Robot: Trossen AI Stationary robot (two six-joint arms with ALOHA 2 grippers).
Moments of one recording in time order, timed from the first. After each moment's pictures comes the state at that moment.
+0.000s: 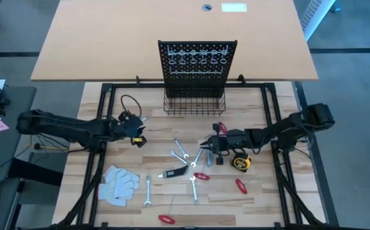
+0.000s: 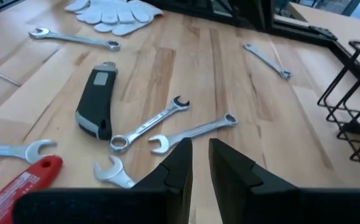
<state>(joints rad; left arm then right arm) 0.04 0.91 0.38 -0.26 -0.55 -0.37 0.10 1.51 0.48 0.65 0.12 -0.16</state>
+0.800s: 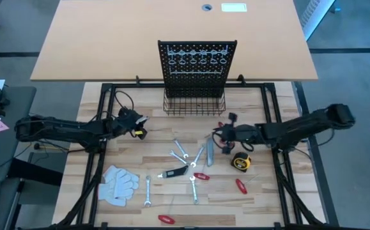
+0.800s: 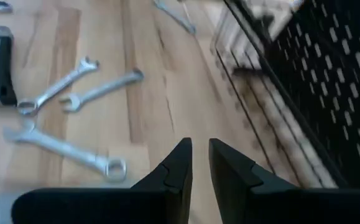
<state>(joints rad) 0.23 0.94 0.21 0.12 -0.50 -0.27 0.09 1.11 0.48 0.07 0.43 -0.04</state>
